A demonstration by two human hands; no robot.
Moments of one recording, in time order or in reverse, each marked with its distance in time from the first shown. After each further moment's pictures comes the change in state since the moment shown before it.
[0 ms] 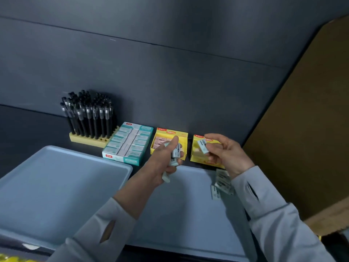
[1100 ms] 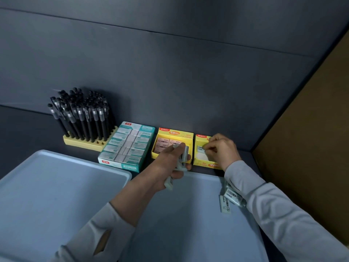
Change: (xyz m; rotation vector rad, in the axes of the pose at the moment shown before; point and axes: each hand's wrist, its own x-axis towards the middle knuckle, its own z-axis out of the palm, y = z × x) left_hand 0.024 0.004 0.000 0.089 -0.055 -0.053; right_hand 0.098 0.063 -0.014 -1.063 0.101 -0.386
